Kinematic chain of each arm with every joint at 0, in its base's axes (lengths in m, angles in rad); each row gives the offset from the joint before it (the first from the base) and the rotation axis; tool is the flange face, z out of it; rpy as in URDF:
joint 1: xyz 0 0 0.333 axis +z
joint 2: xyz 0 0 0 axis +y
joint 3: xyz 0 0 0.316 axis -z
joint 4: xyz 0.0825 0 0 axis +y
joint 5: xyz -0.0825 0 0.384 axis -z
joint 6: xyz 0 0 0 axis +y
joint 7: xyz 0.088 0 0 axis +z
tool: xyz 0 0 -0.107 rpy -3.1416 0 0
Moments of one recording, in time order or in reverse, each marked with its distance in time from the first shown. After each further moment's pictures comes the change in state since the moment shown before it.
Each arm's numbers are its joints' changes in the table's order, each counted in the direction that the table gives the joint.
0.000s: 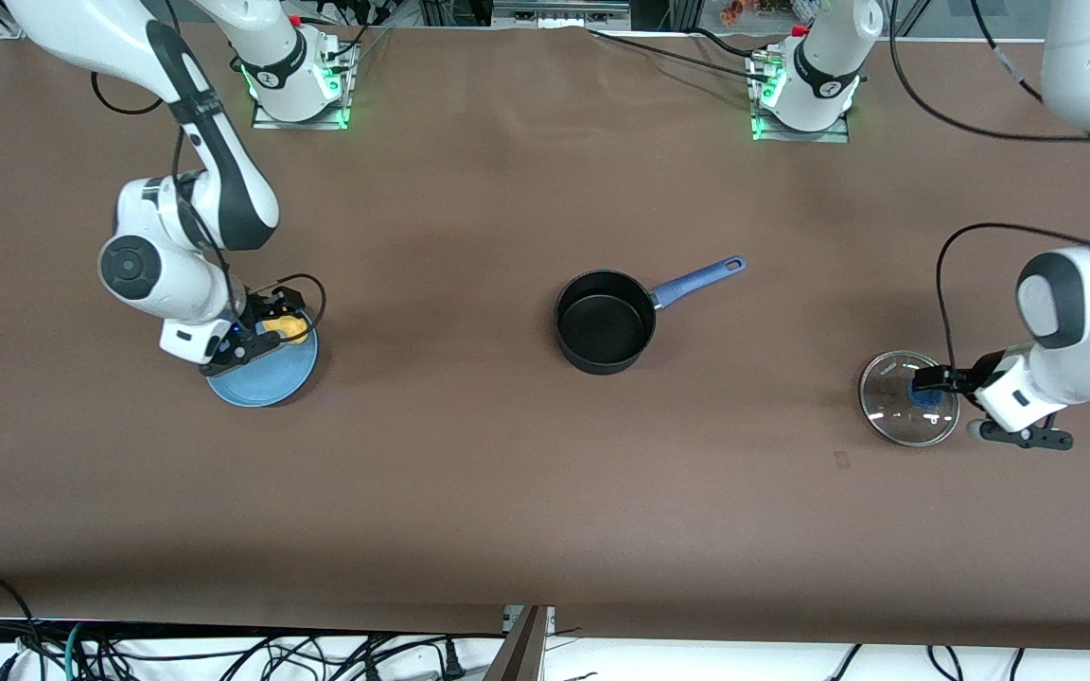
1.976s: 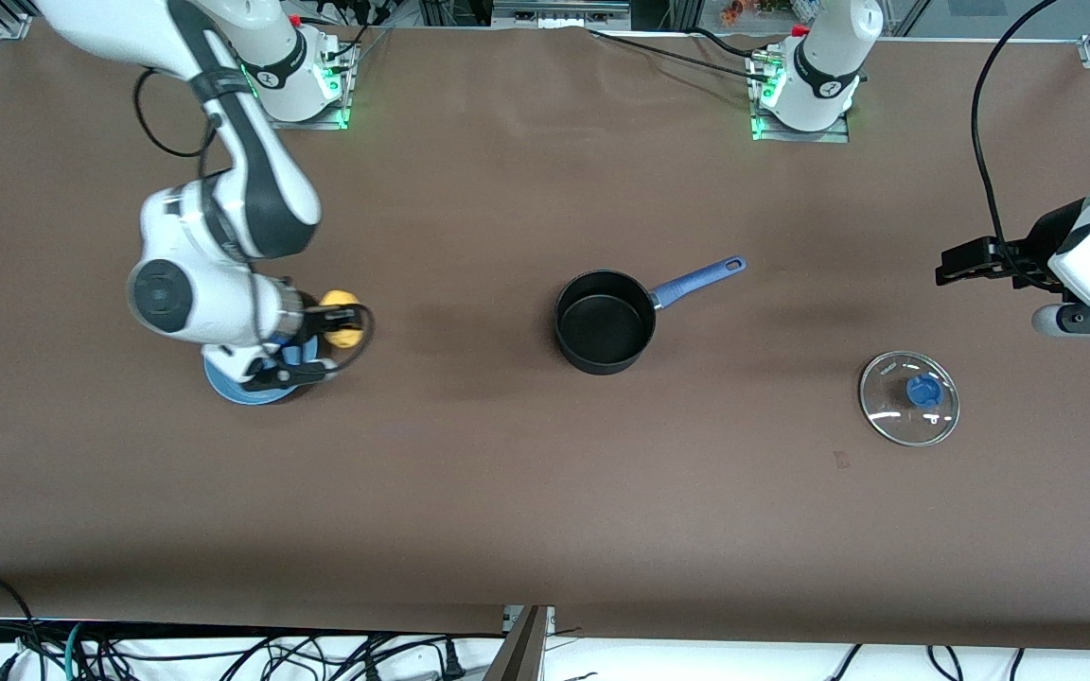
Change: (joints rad) left arm -0.071 -0.277 0.113 -0.233 -0.020 0.553 0.332; right arm 0.165 0.082 -0.057 -0.419 -0.200 0.377 -0.508
